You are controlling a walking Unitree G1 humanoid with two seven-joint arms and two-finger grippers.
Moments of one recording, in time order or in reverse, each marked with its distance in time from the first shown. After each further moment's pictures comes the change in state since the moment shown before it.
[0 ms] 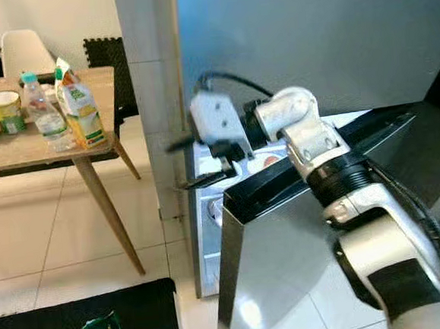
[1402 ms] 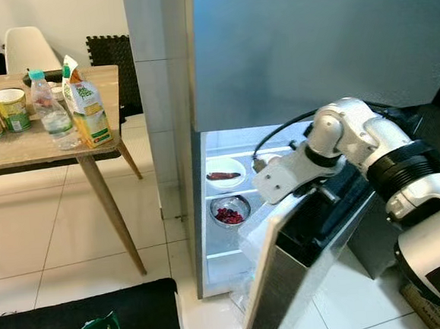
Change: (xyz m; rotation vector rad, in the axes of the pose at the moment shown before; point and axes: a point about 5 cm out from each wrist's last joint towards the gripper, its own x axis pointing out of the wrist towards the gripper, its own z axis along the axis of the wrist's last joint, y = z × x) left arm 0.000 0.000 -0.003 -0.022 -0.001 0.003; right arm -0.072 0.046 -0.082 0.063 0.945 0.393
